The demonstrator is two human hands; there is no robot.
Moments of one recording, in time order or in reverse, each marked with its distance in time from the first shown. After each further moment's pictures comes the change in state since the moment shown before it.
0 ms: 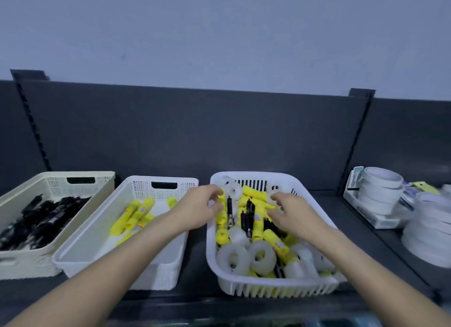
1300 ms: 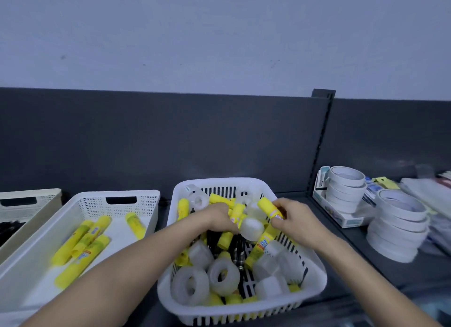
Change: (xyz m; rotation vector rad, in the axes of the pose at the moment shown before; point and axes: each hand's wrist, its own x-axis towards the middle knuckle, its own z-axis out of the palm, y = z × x) left_hand 0.093 0.053 0.089 0.156 -0.463 -0.107; right_hand -0.003 0.069 -0.025 0.180 0.069 0.071
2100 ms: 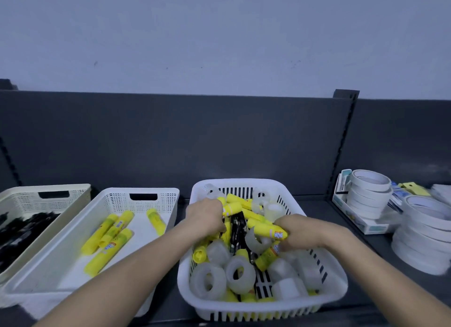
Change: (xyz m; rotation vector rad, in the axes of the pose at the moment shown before) left_hand -0.040 -0.027 -0.012 0.282 0.286 -0.178; right_hand 0.019 -0.011 0.011 -0.377 -0.579 -0.102
